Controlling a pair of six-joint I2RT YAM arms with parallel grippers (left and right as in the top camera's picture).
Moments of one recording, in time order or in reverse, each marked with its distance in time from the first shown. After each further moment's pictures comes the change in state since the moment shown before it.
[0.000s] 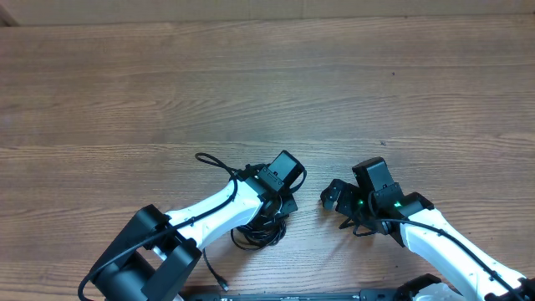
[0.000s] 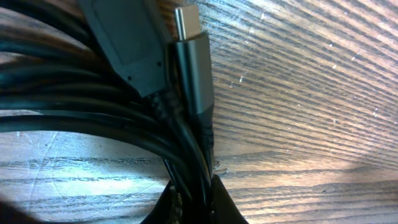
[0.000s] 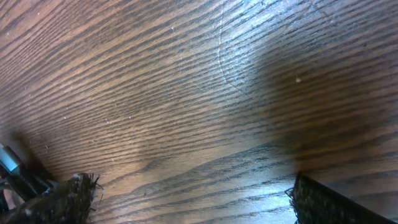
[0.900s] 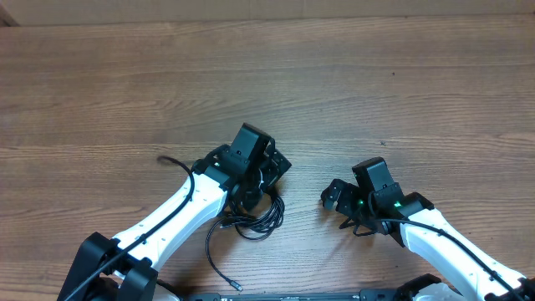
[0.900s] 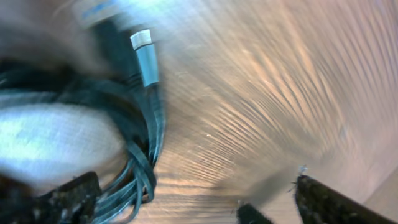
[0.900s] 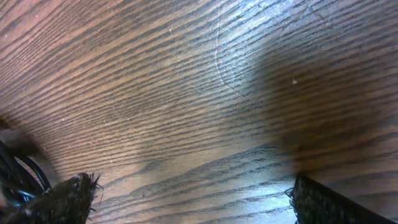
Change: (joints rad) left arm 0.200 -0.174 0.000 0.090 0.103 -0.121; right arm 0.000 0.000 0.000 0.000 0.008 0.000
